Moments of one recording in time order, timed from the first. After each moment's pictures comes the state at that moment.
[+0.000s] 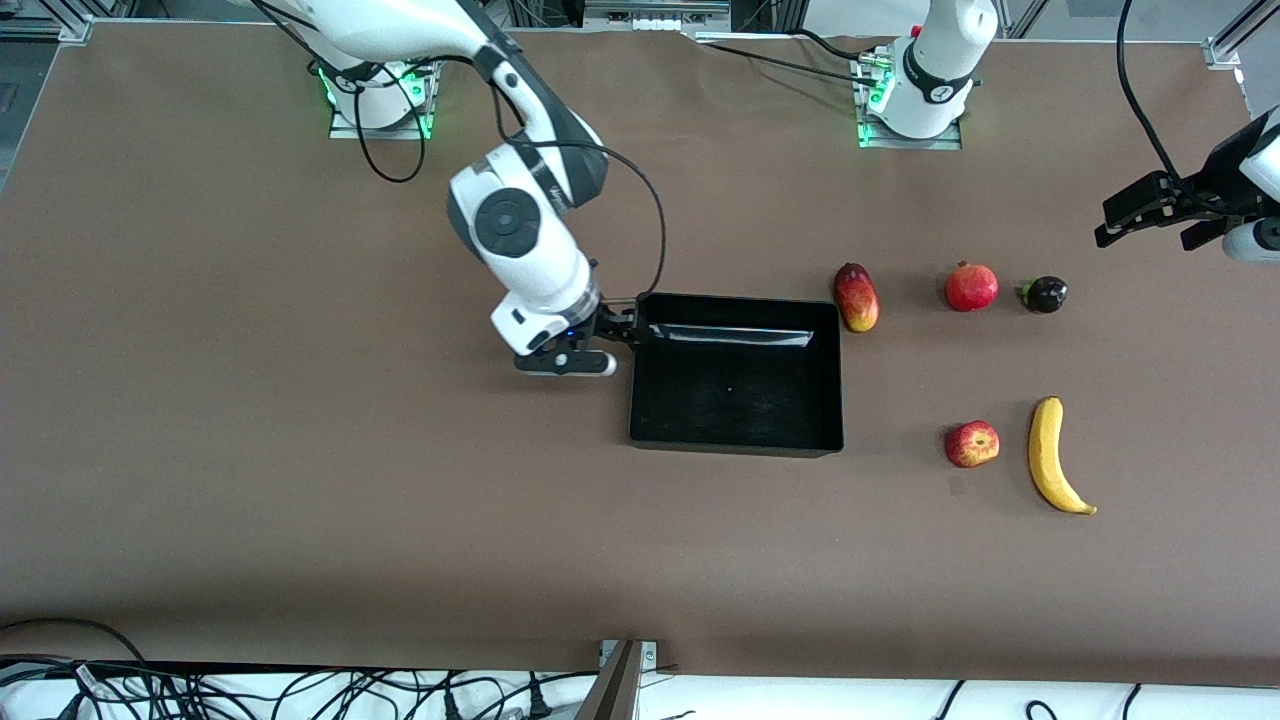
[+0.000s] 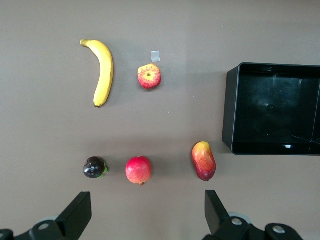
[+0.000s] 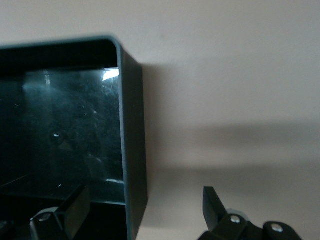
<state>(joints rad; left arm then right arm) -0.16 -0.03 0.18 -1.62 -0.04 1.56 0.02 0.67 0.62 0.04 -1.57 0.11 2.34 0.71</state>
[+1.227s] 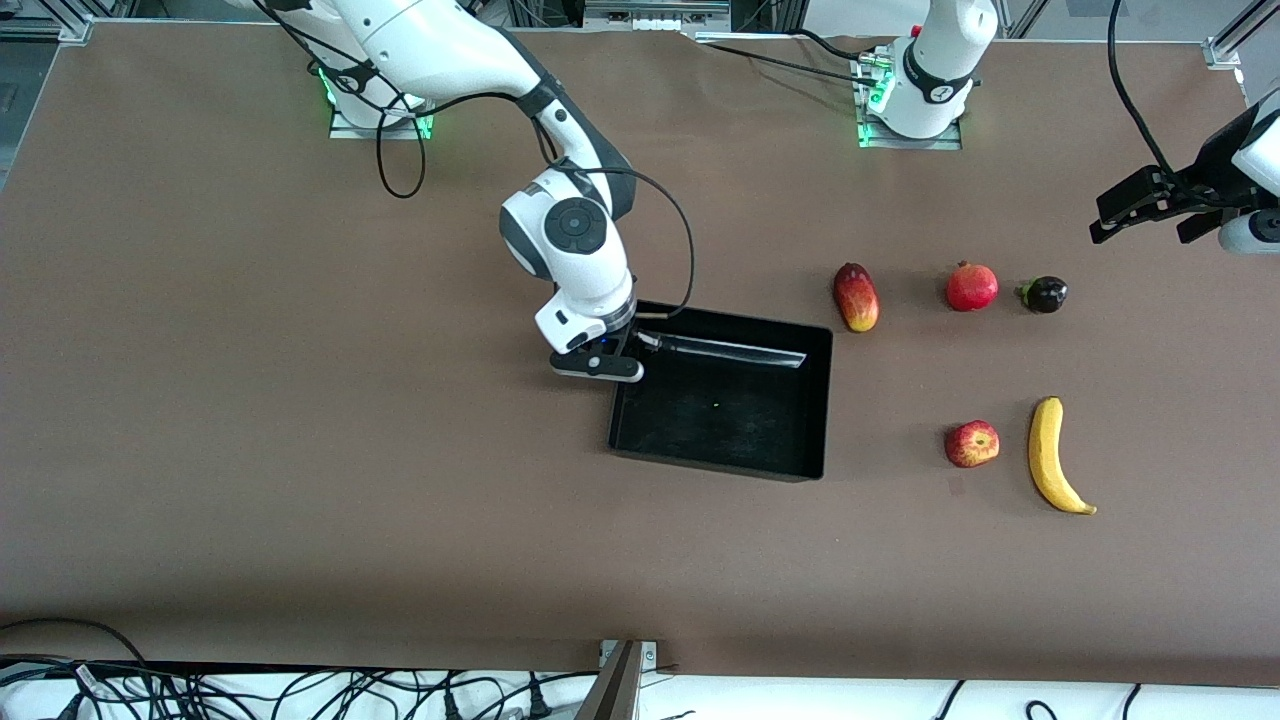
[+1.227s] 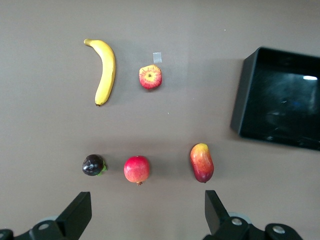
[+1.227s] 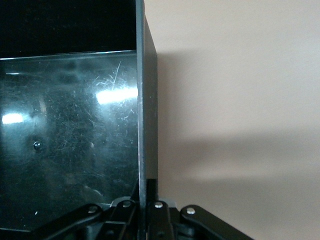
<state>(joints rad) -0.14 -0.04 0.15 -1.63 -0.03 1.56 -0.03 0.69 0.69 0.01 -1.54 -0.03 2.39 0.89</state>
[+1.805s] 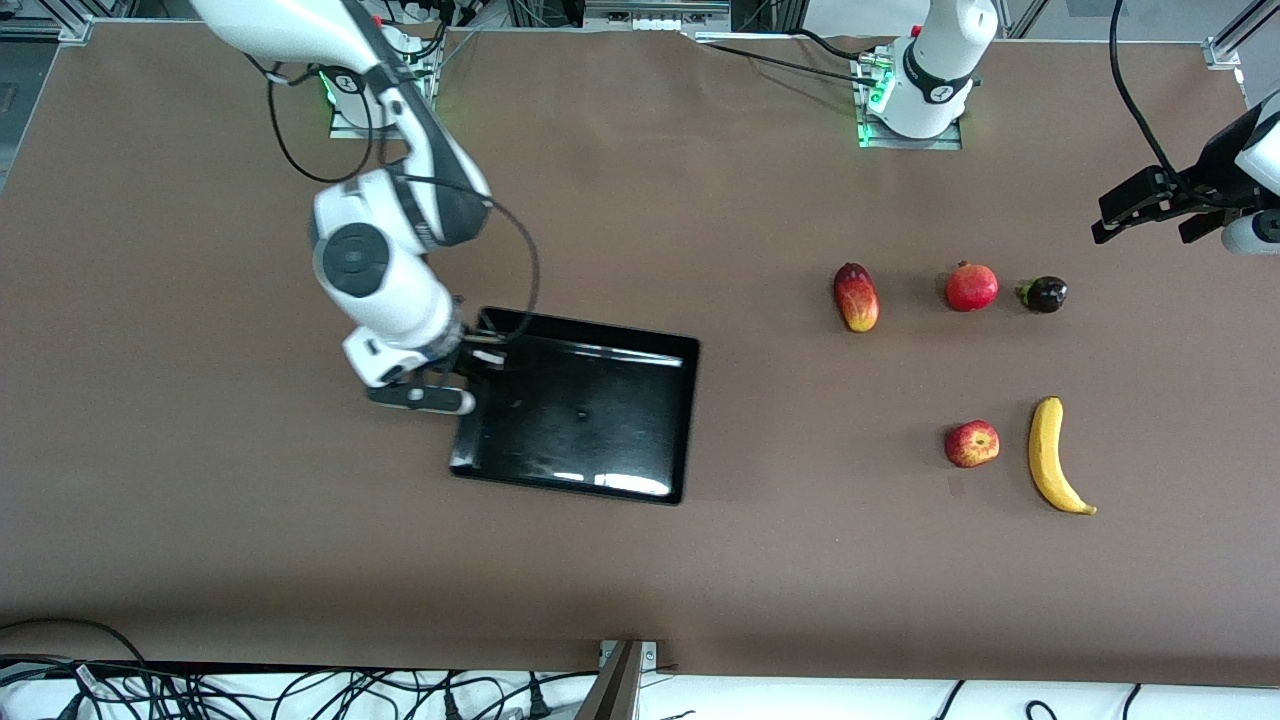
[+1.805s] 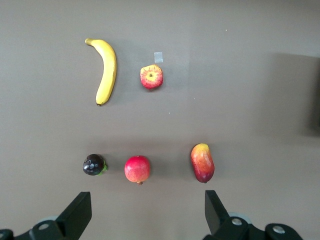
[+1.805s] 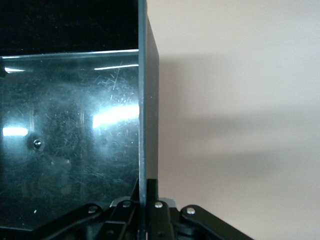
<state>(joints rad) -0.13 -0.04 0.15 -1.63 -0.03 1.56 -0.03 0.41 0.39 -0.05 -1.82 0.05 2.23 0.43</state>
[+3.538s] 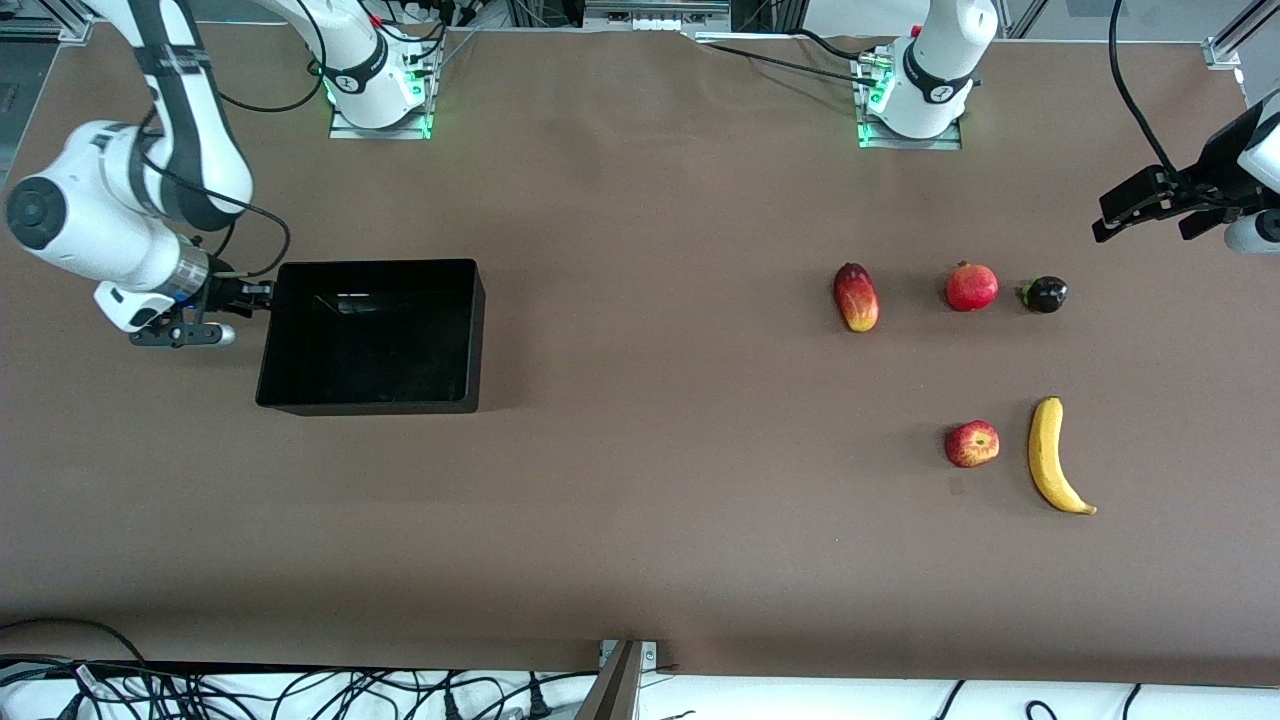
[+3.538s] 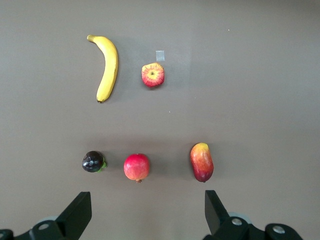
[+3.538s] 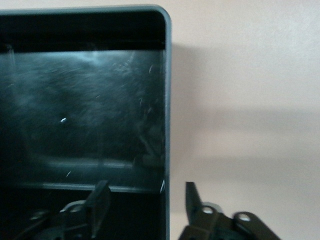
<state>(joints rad) -0.13 -0.05 0.14 -1.63 -0.03 1.56 -0.06 0.39 0.13 -0.50 -2.17 0.12 2.14 -0.23</state>
